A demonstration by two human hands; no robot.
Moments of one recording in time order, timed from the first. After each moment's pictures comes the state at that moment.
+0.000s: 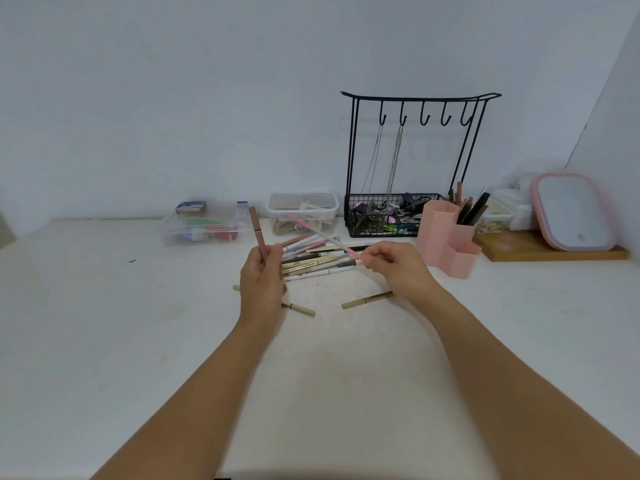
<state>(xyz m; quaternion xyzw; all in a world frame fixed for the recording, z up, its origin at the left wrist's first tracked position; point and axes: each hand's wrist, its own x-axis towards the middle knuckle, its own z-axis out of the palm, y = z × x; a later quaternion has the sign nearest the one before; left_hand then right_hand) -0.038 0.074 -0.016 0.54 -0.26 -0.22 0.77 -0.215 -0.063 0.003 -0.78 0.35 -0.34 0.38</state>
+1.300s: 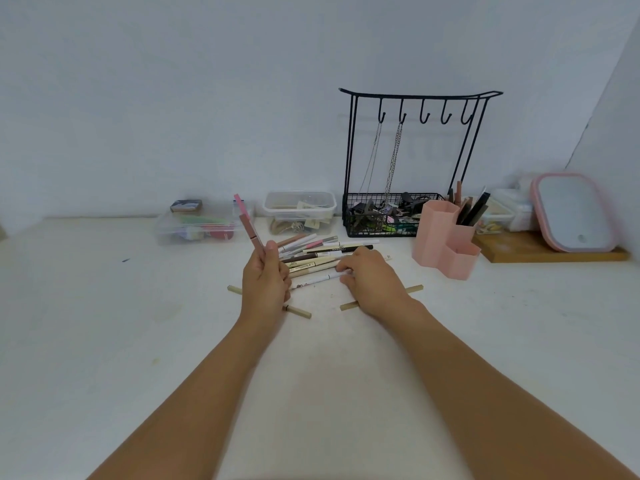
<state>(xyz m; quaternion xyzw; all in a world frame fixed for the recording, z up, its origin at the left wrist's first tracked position) -0.044 0.068 -0.013 0.54 -0.27 -0.26 0.75 -0.179 -0.058 -0.015 -0.90 0.37 -0.19 0.10</state>
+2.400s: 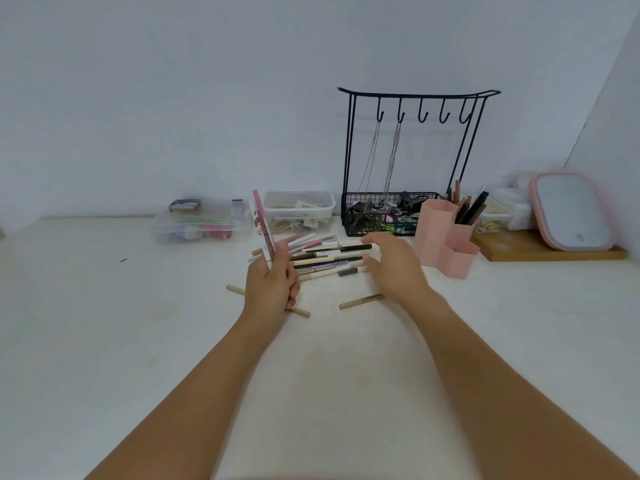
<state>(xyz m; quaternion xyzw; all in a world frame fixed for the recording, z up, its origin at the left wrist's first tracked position) -0.051 0.071 -0.012 0.58 -0.32 -0.24 0.71 -0.204 -0.066 0.004 -0.84 0.42 -0.31 0.17</state>
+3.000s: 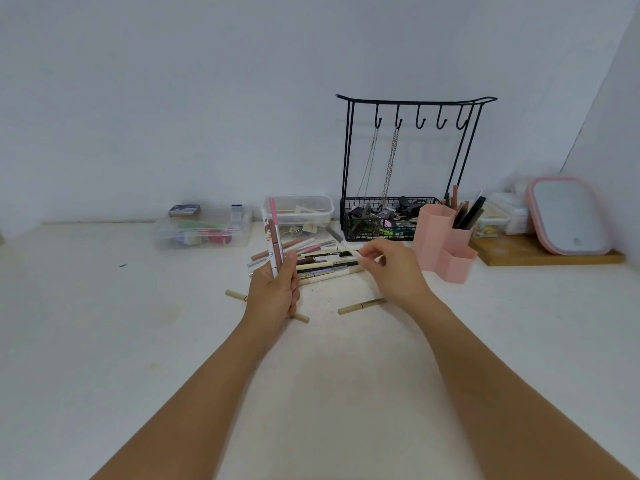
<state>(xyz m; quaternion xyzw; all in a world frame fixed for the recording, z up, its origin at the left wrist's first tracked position) -0.052 0.072 -0.010 0.59 -0.32 -0.29 0.68 -0.210 -0.063 0.008 -0.81 0.39 -0.35 0.25</state>
